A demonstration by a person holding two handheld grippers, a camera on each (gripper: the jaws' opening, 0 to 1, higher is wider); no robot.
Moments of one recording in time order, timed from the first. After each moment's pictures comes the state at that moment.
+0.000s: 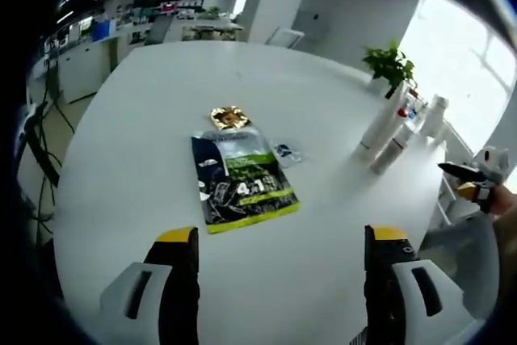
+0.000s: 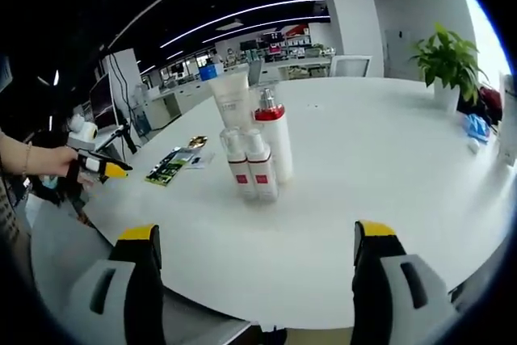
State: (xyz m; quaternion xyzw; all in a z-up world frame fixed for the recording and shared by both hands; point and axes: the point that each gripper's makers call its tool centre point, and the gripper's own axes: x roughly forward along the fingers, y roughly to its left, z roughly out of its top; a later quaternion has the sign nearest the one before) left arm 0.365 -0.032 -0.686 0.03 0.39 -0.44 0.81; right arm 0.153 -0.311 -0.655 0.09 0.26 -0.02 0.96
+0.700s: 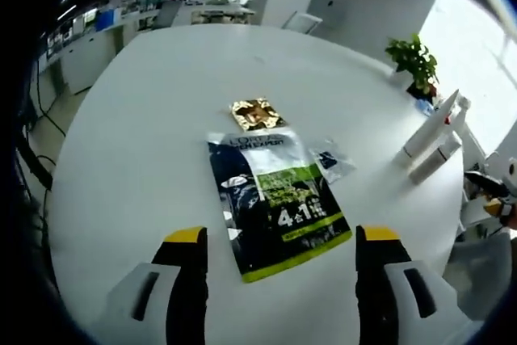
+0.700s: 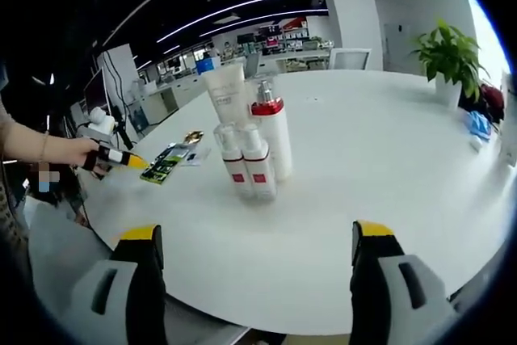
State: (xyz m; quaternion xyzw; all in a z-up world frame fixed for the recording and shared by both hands) left arm 0.427 -0.047 -0.726 0.05 0.43 -0.41 0.80; right arm 0.163 -0.314 -0.664 0.10 0.28 -0.03 0.96
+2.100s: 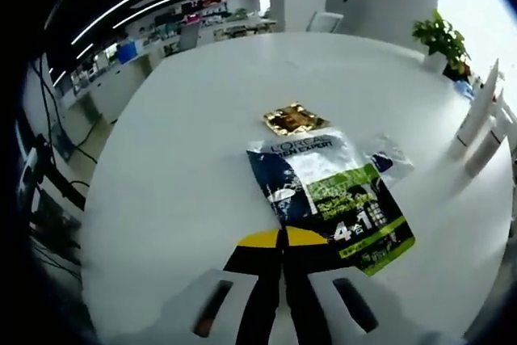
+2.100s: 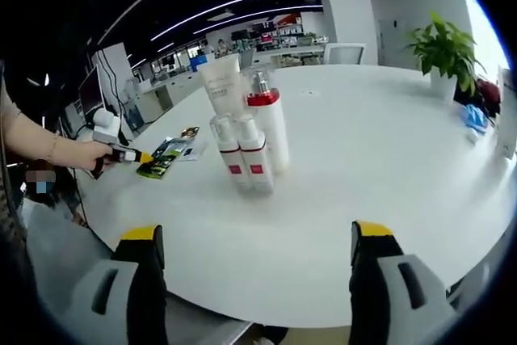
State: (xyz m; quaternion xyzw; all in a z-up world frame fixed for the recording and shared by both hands) left arm 0.466 -0.040 -0.745 0.13 0.38 -0.32 0.86; right arm 0.157 -0.311 -0.671 0.10 0.29 -0.04 0.95
